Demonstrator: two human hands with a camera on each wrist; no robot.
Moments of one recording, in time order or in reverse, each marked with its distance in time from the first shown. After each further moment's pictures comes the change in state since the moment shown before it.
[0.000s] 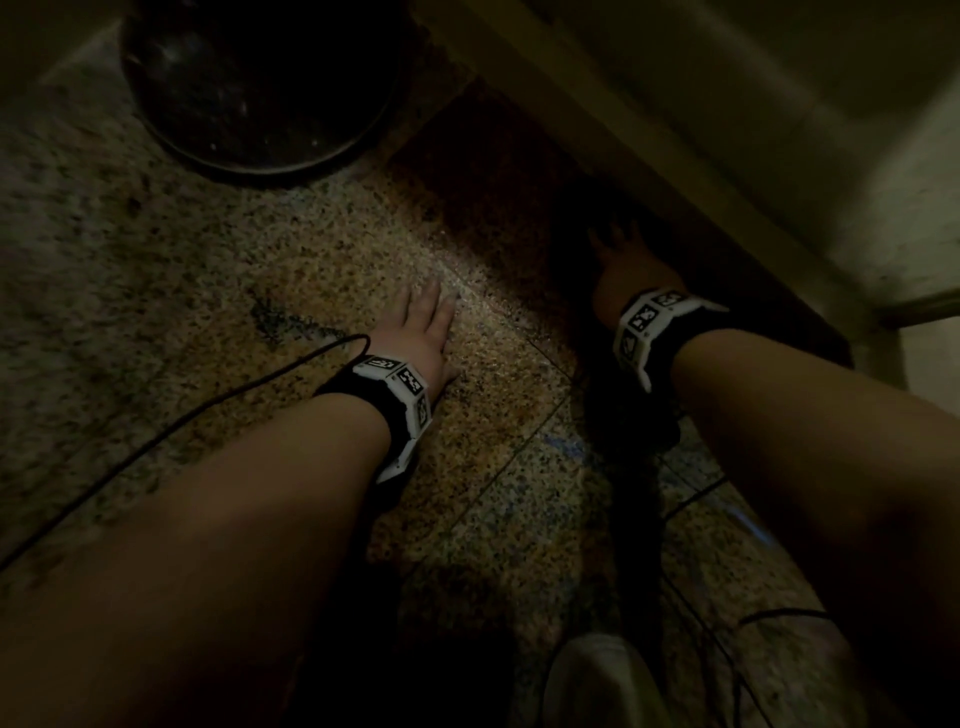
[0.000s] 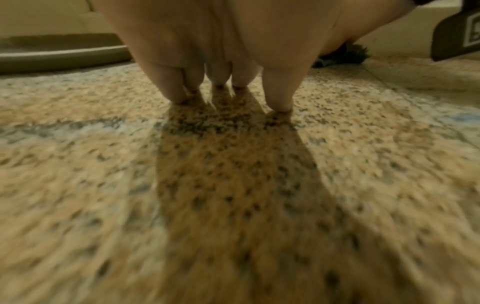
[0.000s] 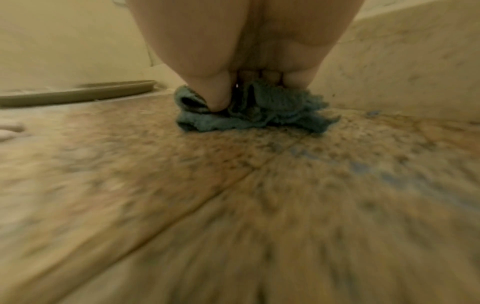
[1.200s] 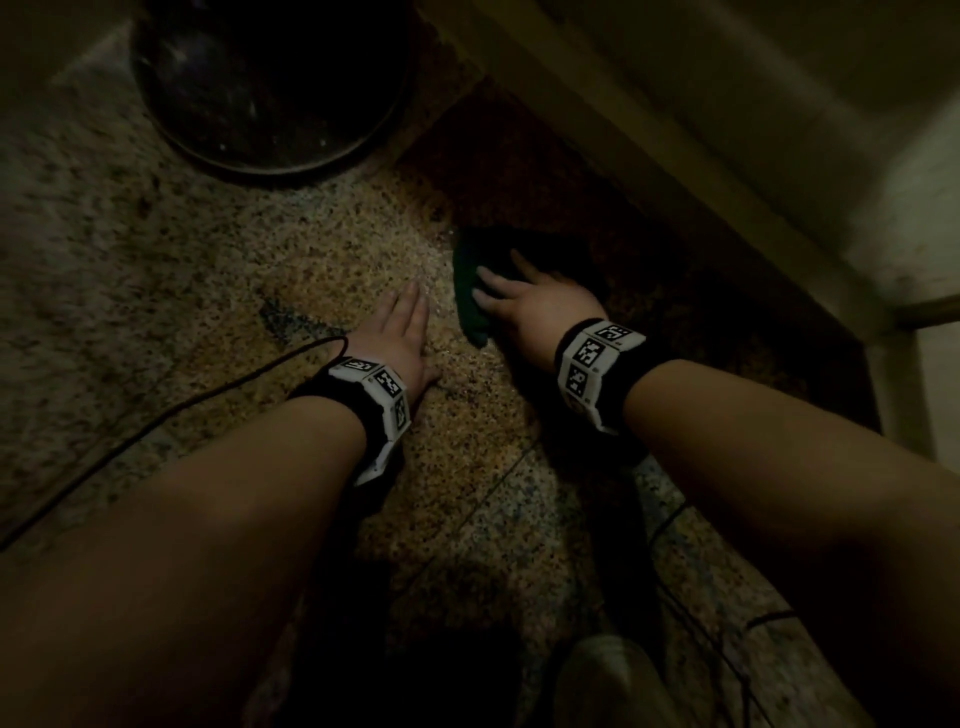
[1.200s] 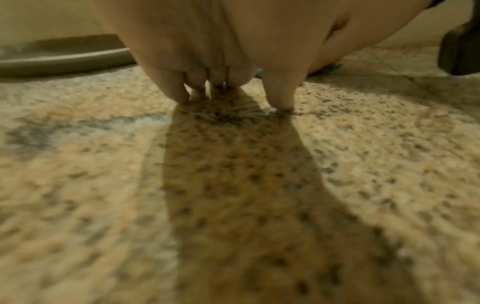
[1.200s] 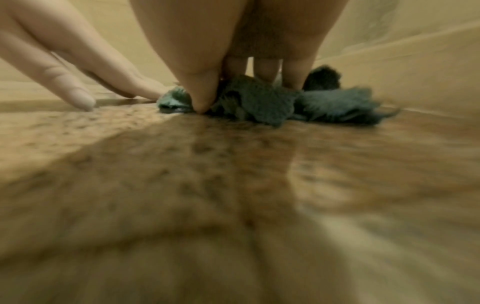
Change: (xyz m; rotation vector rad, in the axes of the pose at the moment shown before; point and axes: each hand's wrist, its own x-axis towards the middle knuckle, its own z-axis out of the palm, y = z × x) left_hand -0.001 -0.019 0.005 0.033 -0.025 -0.031; right_hand -0.020 -0.063 0.018 -0.218 0.038 -0.493
